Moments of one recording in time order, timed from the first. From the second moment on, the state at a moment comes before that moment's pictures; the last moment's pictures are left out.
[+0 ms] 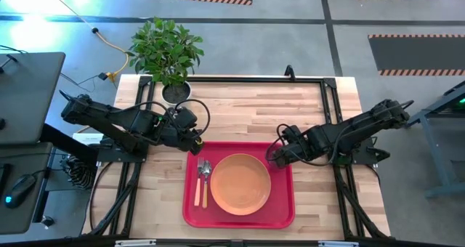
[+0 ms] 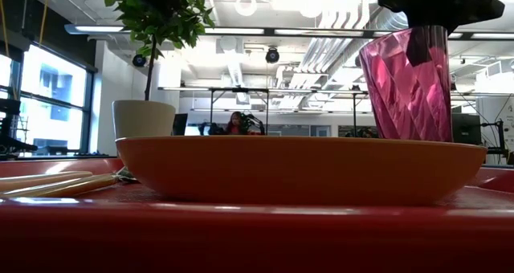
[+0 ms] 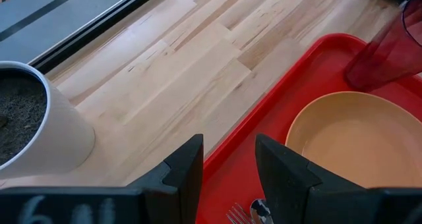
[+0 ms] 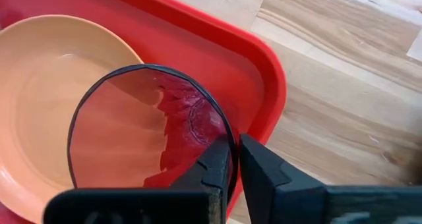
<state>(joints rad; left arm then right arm) -0.28 1.32 1.34 -1.10 -0.61 -0.89 0.35 1.43 1.24 -1.22 0.23 1.48</state>
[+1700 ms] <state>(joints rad) -0.31 1.29 1.34 -1.09 -0.50 -0.65 0.35 1.43 1.56 -1.41 0.44 1.30</state>
